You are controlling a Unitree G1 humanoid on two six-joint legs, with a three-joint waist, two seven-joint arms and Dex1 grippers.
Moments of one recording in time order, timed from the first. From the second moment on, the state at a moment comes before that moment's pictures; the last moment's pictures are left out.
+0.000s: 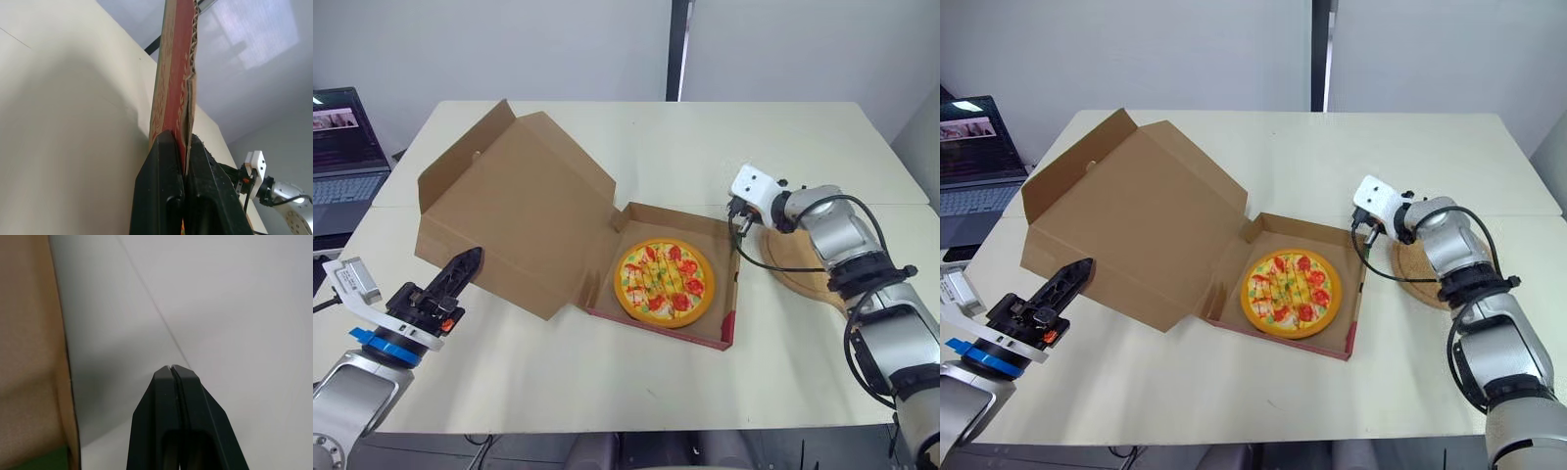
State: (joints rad) left arm 0.29 0.67 0.63 -0.47 -1.70 0.64 -0.11; right arm -0.98 -0.57 0.35 0.73 -0.19 0.16 0.85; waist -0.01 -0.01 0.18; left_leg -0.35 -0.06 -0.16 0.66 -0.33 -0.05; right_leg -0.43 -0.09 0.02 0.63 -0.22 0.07
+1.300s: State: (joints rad) left arm -0.63 0.83 0.16 0.20 -0.70 0.62 -0.91; right arm -0.44 -0.80 0.18 -0.45 0.22 0.90 1.13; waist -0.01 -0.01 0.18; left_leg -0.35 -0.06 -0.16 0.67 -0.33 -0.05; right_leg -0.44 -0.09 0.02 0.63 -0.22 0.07
